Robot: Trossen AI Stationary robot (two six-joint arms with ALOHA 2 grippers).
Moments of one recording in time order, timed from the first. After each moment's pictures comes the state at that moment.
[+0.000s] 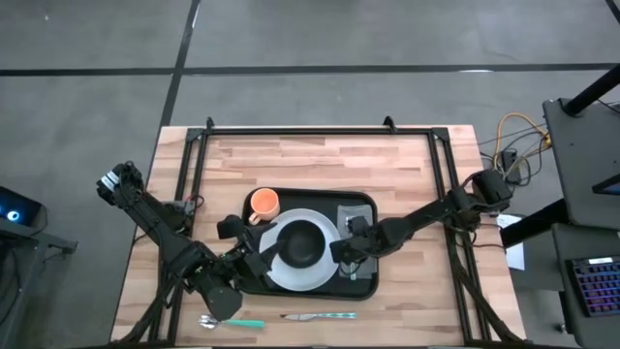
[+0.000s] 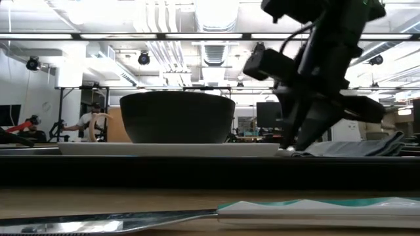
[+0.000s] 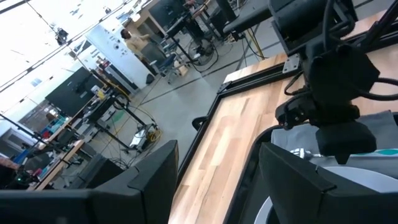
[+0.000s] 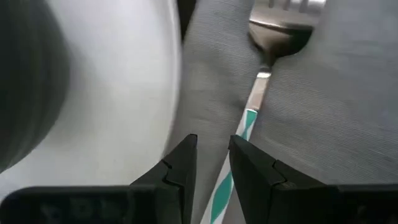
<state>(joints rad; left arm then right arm) -0.74 1.48 1.32 -0.57 -1.33 -0.13 0.32 1.78 1.03 -0.48 0.22 1.63</state>
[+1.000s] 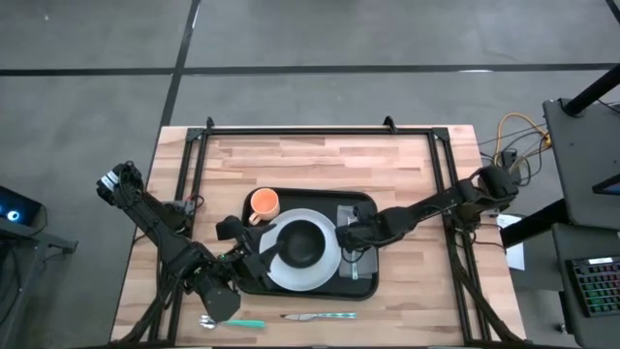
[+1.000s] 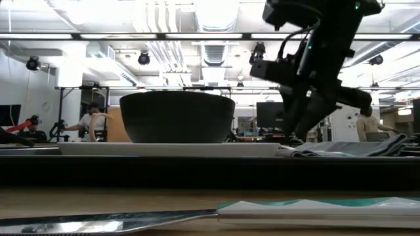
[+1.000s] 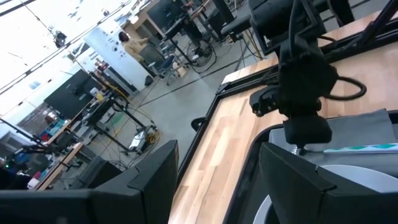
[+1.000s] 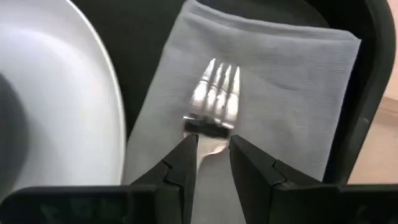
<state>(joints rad) -0.75 1.48 1.32 -0.57 -1.33 -0.13 0.26 1.72 1.03 -0.66 0.39 1.53</state>
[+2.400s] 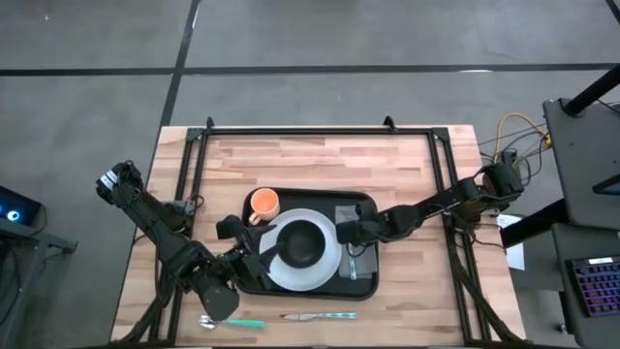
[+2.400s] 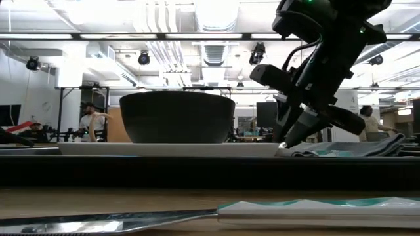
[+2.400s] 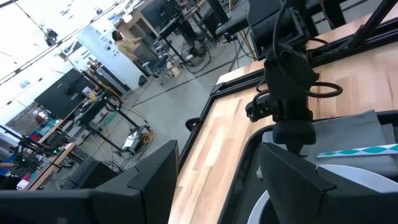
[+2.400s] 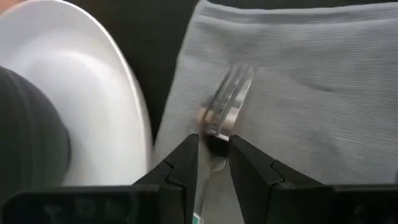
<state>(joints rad) -0.75 1.47 1.32 -0.57 -1.31 -0.13 0.23 1.66 0.83 -0.28 0.37 1.53</state>
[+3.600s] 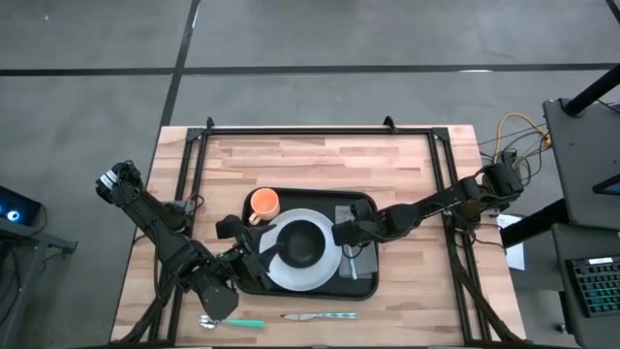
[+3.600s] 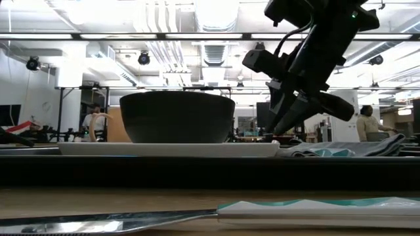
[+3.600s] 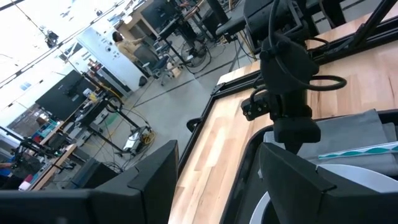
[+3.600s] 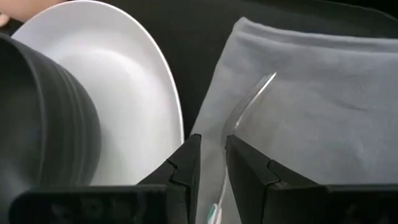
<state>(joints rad) -0.75 1.47 1.32 -0.57 -1.31 -0.11 0.24 1.67 0.92 -0.36 0.38 1.44</state>
